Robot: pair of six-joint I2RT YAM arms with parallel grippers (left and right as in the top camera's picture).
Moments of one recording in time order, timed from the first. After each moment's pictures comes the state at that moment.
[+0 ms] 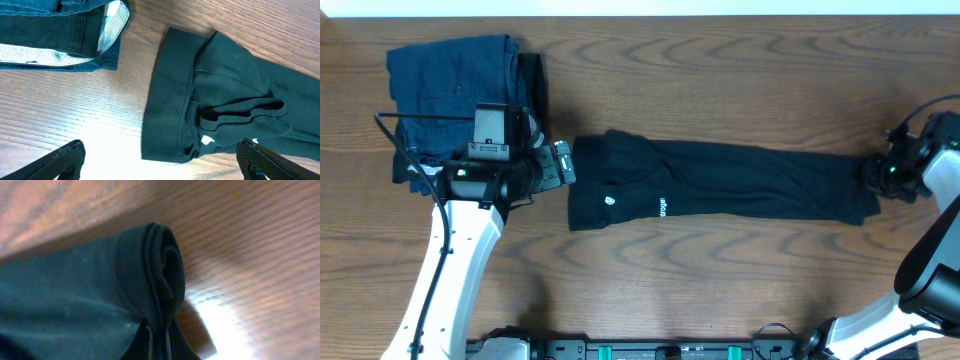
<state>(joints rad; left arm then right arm) -0.09 1.30 1.08 -0.86 0.10 -0.35 -0.50 1.85 1.18 -0.70 -0.18 -0.07</state>
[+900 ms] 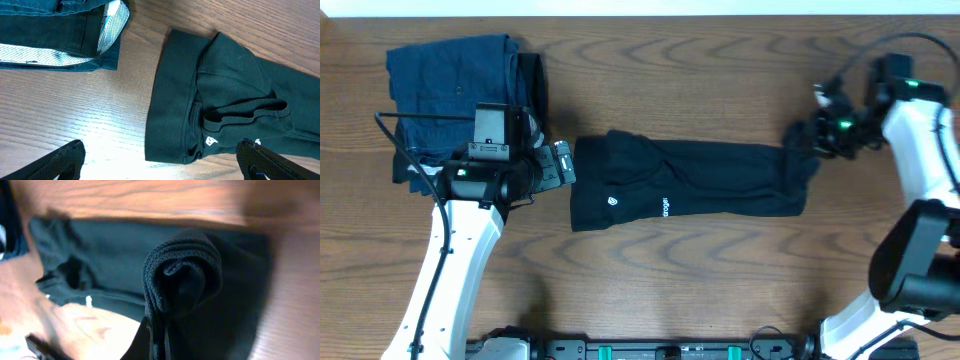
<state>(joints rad) -0.09 1.30 1.08 -0.86 0.10 -0.35 -0.14 1.85 1.47 -1.08 -0.55 -0.03</state>
